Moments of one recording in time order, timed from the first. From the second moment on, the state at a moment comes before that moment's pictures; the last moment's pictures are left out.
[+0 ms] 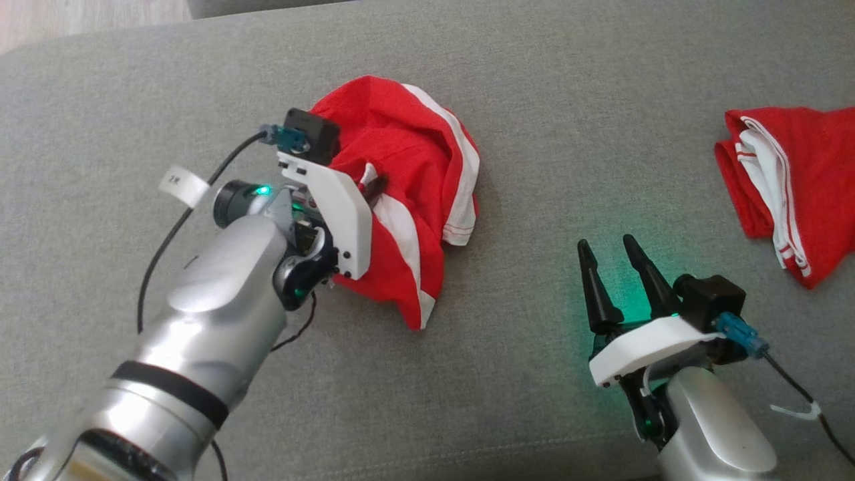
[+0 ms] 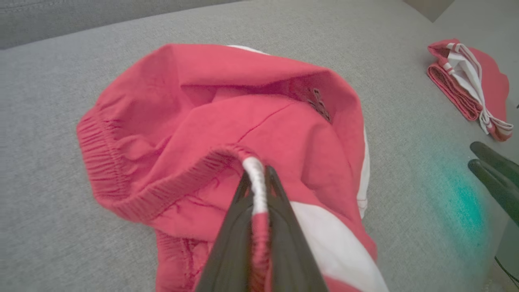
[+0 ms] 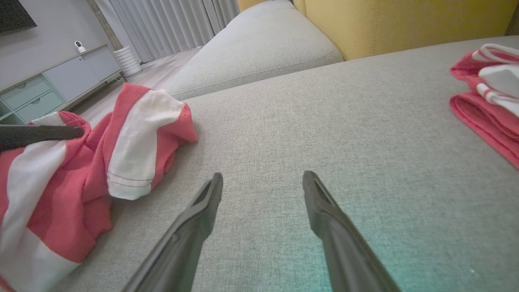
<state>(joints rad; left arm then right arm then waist) -0.83 0.14 -0.83 0.80 -0.75 -0.12 0.20 -0.28 -0.05 0.22 0.56 0.30 0.12 -0.25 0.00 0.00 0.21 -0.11</state>
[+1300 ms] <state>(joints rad) -0.40 0.09 -0.38 0.61 -0.55 0.02 -0.26 -0.28 -0.05 0.16 0.60 0.28 0.12 -0.25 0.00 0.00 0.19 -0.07</state>
